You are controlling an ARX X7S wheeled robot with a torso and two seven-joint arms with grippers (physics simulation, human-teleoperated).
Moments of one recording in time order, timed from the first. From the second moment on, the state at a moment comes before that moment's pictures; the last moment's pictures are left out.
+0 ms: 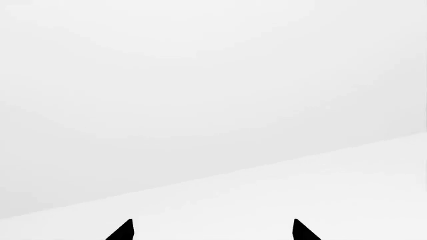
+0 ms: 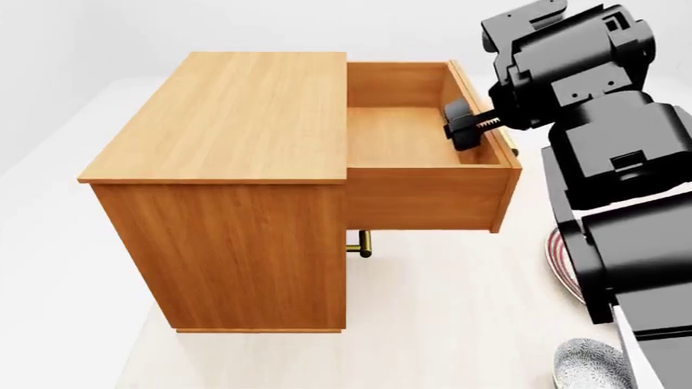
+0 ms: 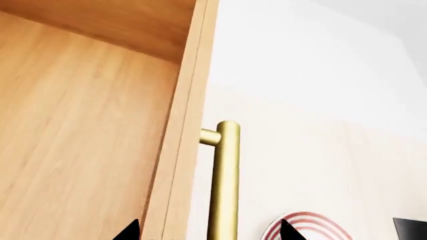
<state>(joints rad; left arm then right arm) -1.40 -0.57 -0.08 -1.31 0.00 -0.22 -0.78 1.76 0.06 -0.55 1.31 0.05 1.06 -0.28</state>
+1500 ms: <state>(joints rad) -1.39 -0.57 -0.10 -1.31 0.00 -0.21 -0.77 1.70 0.86 -0.50 0.17 1.38 1.49 0.53</state>
